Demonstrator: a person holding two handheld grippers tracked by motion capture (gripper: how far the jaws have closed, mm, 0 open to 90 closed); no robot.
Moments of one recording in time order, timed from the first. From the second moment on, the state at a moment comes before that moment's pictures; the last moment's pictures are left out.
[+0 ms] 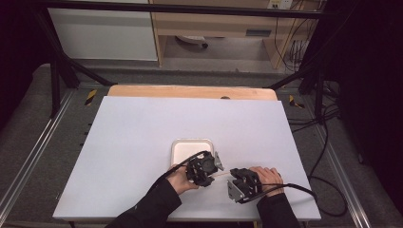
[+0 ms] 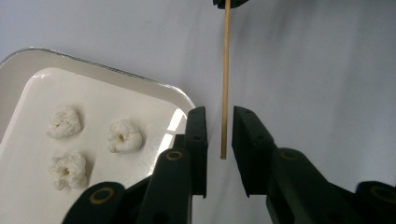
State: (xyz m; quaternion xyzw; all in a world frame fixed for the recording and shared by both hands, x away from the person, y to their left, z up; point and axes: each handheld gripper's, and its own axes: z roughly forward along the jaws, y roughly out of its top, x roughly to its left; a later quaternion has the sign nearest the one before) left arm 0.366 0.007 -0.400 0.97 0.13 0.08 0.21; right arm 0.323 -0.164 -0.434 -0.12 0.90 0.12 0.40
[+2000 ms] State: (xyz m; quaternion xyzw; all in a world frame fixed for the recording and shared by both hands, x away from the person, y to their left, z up) left arm 0.348 0.123 -0.412 0.90 0.26 0.12 0.34; right arm 0.348 -0.213 -0.428 0.30 0.86 0.34 0.22
